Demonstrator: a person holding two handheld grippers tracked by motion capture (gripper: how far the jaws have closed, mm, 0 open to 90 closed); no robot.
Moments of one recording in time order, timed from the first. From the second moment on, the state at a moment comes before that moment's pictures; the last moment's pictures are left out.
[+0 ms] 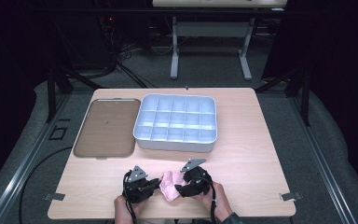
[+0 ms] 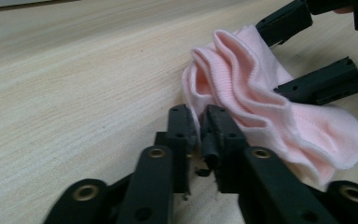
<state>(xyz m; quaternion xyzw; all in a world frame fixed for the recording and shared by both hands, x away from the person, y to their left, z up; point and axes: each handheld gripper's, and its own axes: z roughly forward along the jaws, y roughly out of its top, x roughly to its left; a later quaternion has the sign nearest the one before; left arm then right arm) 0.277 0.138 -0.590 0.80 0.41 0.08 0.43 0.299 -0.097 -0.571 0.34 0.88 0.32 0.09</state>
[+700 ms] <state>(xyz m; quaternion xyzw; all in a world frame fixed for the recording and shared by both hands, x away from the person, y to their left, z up) 0.263 0.116 -0.555 0.83 0.34 0.09 0.43 0.299 -0.097 -0.571 0.35 0.88 0.31 0.09</state>
